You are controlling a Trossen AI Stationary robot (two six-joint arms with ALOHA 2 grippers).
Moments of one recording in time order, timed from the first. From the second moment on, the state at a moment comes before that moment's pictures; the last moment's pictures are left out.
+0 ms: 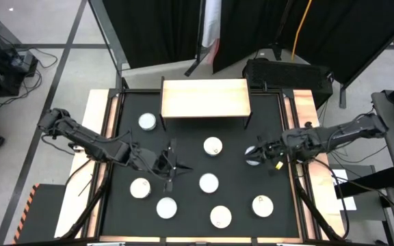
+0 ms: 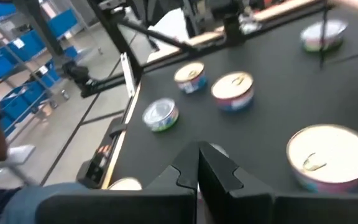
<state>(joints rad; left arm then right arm) -0.38 1.35 0.95 0.06 -0.28 -0.18 0.23 0.71 0.50 -0.08 0.00 0.48</state>
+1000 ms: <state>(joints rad) -0.33 1.23 0.95 -0.12 -0.33 0.14 0.41 1.02 0.50 0.21 0.44 0.42</state>
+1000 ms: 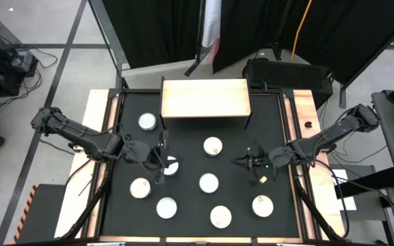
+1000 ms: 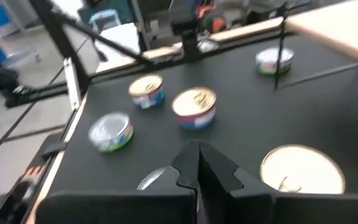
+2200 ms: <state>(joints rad) -0.36 1.24 0.84 0.07 -0.42 0.06 0.44 1.14 0.54 0.33 0.47 0.61</state>
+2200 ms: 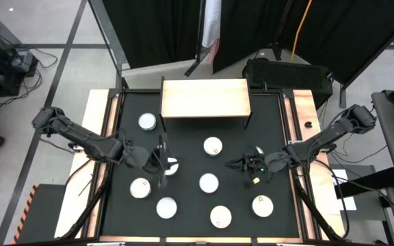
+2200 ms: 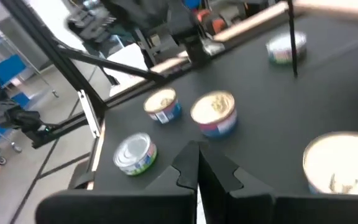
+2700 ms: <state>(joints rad) -0.31 1.16 0.84 0.00 -0.29 0.09 0.38 1.13 0.70 0.28 0.57 0.33</state>
